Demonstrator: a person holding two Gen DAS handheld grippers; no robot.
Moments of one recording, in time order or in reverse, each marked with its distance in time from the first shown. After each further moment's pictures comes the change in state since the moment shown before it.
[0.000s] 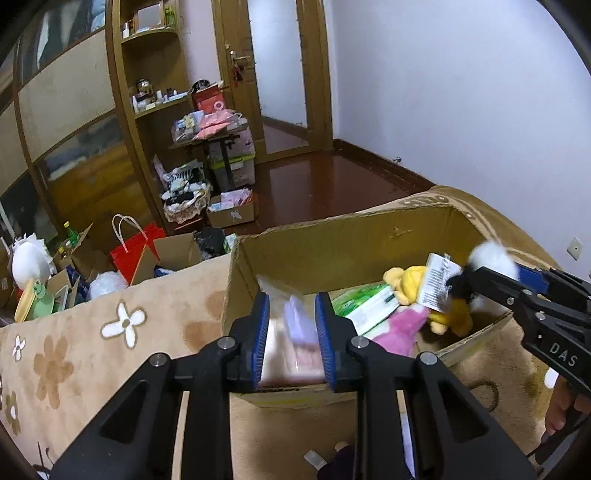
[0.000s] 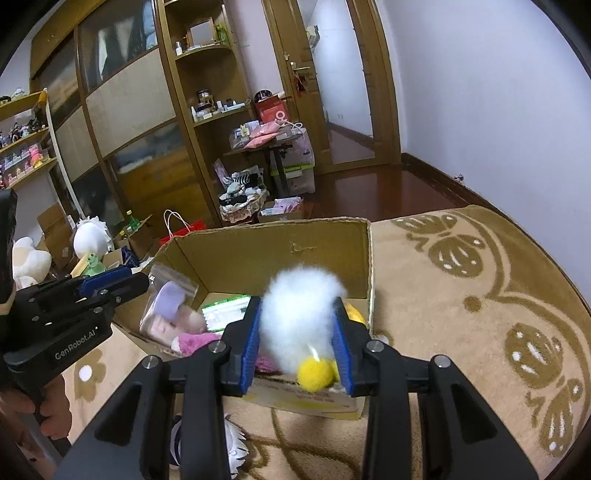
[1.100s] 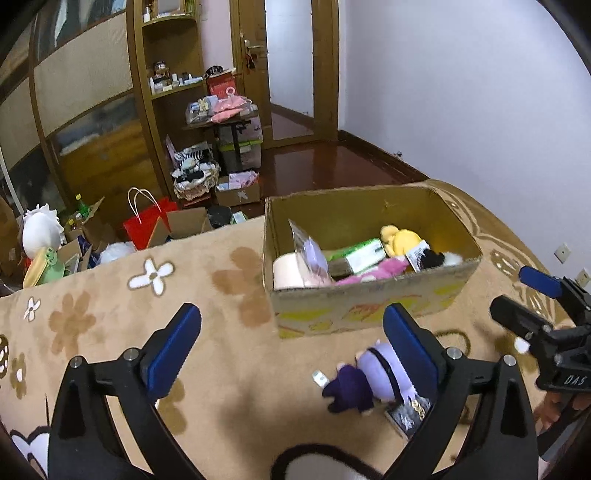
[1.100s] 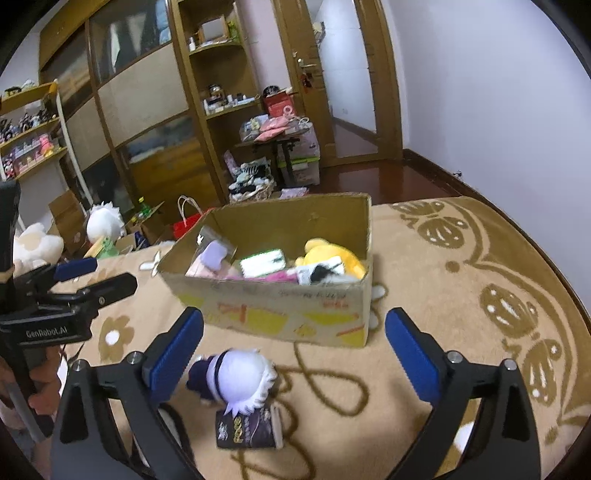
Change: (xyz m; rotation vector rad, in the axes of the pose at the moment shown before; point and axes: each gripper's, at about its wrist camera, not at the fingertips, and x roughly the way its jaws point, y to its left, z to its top) left arm -0.083 0.023 -0.036 -0.057 0.057 -0.027; right arm -0.071 0.020 -0.034 -0.032 0.036 0.005
